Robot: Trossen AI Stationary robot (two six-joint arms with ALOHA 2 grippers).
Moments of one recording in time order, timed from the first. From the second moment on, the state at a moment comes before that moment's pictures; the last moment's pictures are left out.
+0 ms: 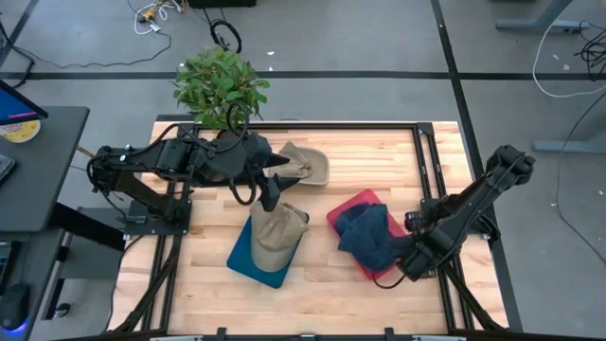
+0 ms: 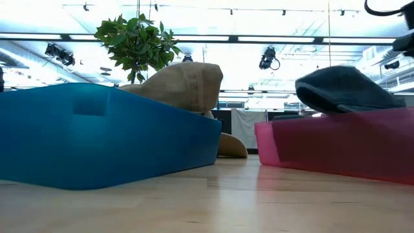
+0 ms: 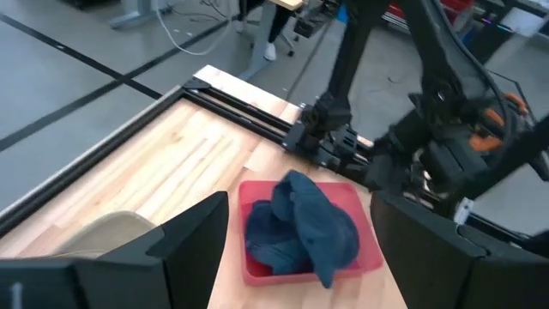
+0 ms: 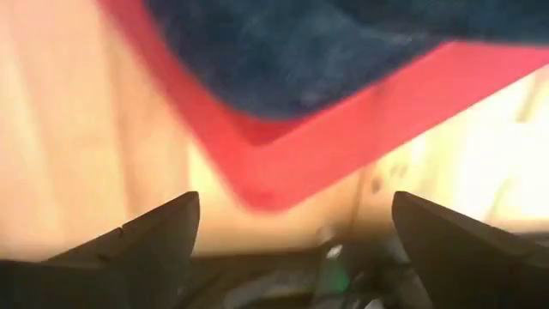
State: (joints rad) left arm -0.18 1.47 1.83 -0.80 -0.42 -0.50; right arm 0.77 1.36 0.99 -1.32 0.06 0.70
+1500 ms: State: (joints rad) left arm 0.08 1.91 1.83 -0.90 -0.10 0.15; right arm 0.77 1.06 0.99 -0.68 0.32 1.03
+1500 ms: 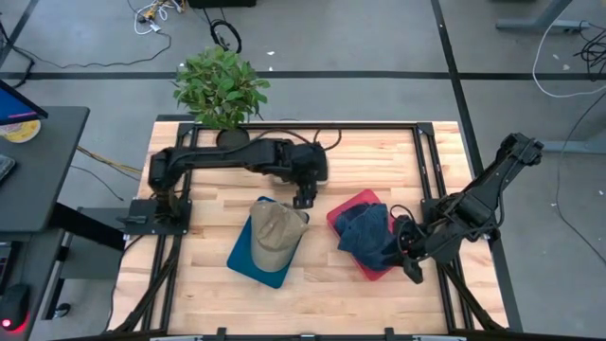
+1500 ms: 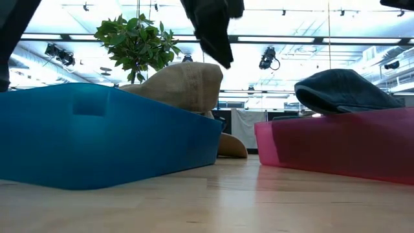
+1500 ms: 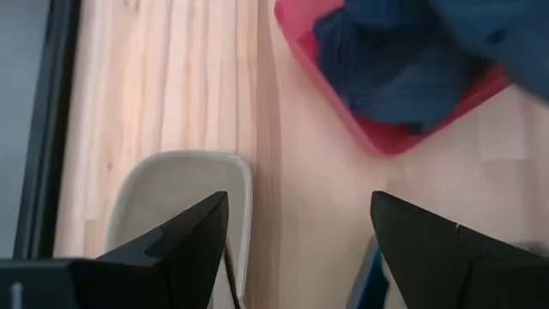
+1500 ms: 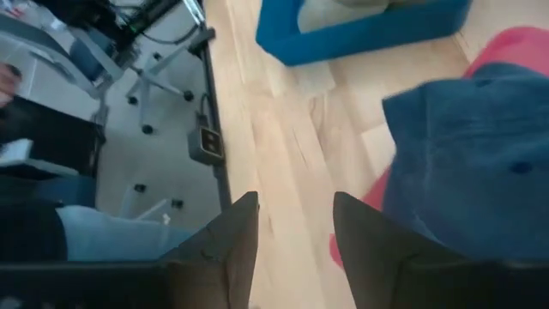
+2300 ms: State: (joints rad) left arm 0.19 2.05 1.84 -0.98 -0.02 0.18; right arm 0.71 1.06 0.99 -0.62 0.32 1.05
